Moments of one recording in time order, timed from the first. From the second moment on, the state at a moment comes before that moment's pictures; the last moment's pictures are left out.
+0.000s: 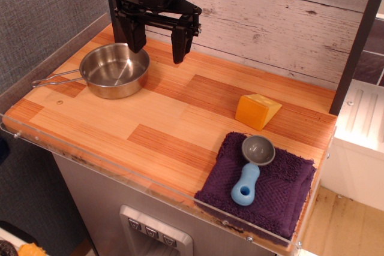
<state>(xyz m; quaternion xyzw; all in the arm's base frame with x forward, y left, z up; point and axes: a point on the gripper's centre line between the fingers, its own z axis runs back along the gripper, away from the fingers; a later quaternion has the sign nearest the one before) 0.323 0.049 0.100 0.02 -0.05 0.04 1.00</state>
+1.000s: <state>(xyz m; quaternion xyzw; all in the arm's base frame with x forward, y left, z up) 0.341 -0.061 0.060 0.00 -0.03 -0.04 1.00</state>
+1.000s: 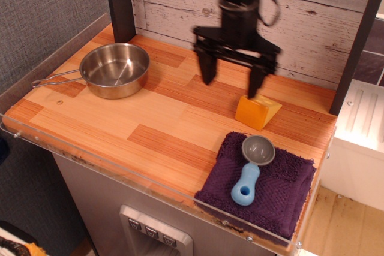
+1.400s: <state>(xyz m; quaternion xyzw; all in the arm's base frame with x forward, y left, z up) 0.349 -0.068 0.029 0.02 -0.01 -0.05 1.00</state>
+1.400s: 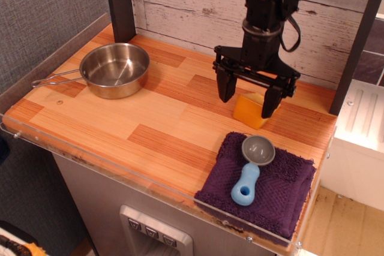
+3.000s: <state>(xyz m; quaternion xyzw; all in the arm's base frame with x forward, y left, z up) 0.314 0.113 0.083 0.07 -0.05 0.12 0.99</state>
